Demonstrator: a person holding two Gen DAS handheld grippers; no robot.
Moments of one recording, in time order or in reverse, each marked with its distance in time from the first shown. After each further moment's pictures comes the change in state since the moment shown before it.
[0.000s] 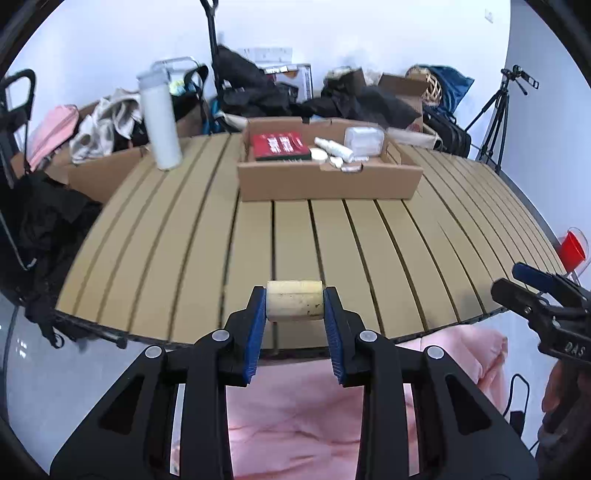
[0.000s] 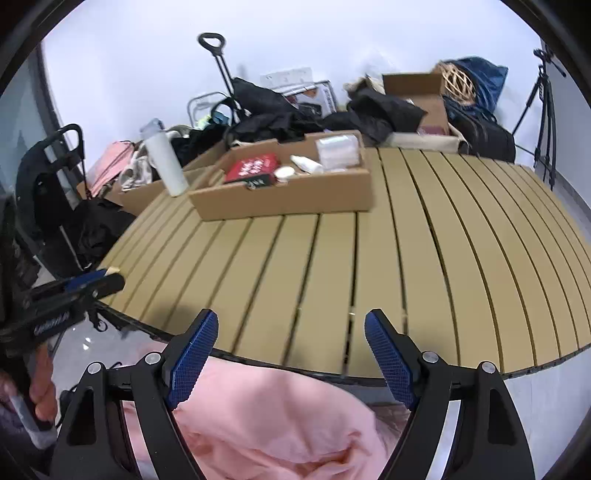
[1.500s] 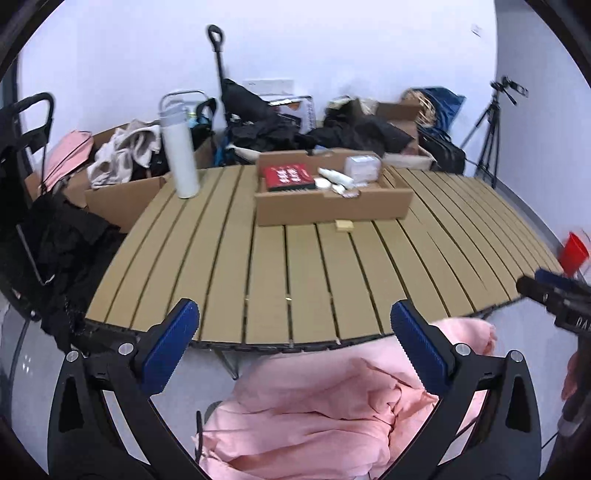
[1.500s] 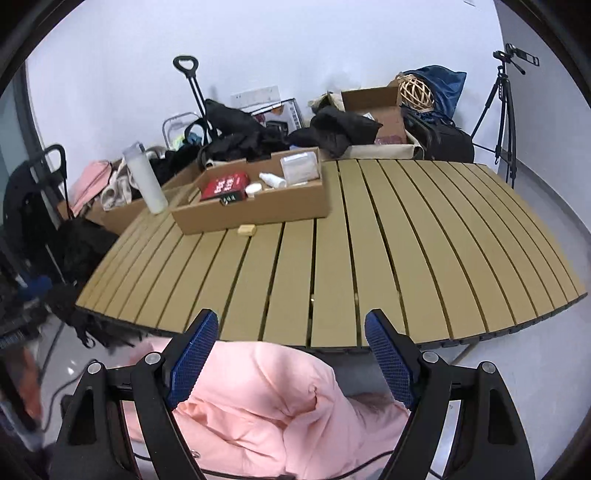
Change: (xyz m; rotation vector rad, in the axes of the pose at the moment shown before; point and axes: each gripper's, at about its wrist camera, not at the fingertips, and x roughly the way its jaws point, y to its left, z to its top) left arm -0.047 -0.002 -0.013 0.042 -0.095 0.020; right arm -0.058 -0.015 -0.014 0.072 -0.053 -0.110
